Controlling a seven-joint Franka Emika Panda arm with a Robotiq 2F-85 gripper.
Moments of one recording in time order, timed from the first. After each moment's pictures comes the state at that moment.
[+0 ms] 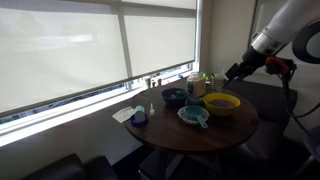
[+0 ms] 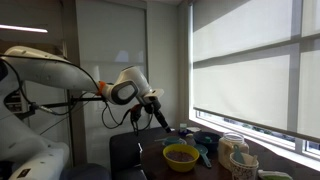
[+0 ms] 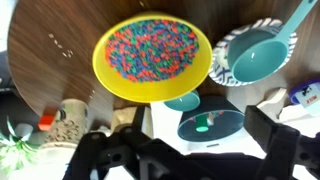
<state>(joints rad) -0.13 -0.62 0.17 -2.57 -0.03 2.52 0.36</state>
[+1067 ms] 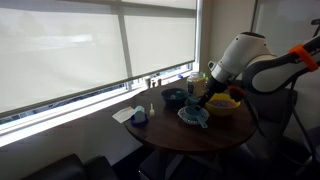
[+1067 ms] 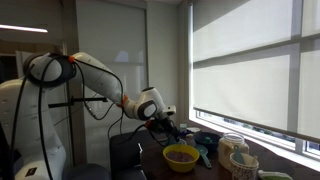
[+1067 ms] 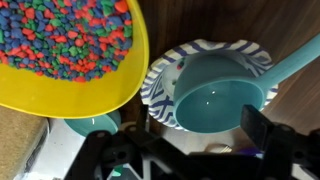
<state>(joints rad) 0.03 -0.15 0.15 -2.41 -0.10 2.75 0.11</state>
